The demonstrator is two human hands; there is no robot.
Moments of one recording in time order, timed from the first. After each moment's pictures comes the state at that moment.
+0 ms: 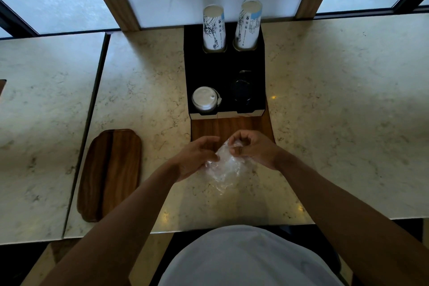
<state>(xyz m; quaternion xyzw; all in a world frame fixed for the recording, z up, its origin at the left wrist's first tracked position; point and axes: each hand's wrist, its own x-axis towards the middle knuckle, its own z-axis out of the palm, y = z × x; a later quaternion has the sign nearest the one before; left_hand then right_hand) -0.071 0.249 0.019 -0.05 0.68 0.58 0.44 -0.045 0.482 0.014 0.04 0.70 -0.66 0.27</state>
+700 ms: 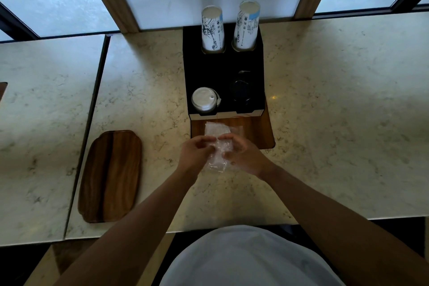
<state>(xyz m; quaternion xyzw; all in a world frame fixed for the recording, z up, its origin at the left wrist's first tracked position) -0.055 0.271 0.011 -0.15 0.75 0.61 0.21 -0.030 0.449 0.003 0.06 0.73 -0.64 0.21</state>
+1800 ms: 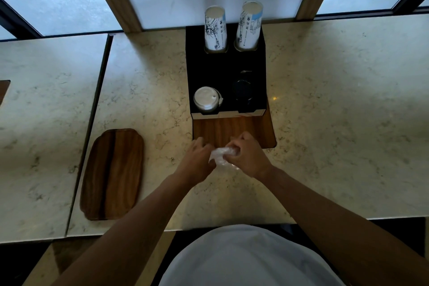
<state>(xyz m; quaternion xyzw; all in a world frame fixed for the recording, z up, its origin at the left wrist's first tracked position) -0.051 0.251 -0.011 0.21 0.95 0.20 0.15 -0.029 0.445 -0.014 0.02 0.91 -0.40 0.11</state>
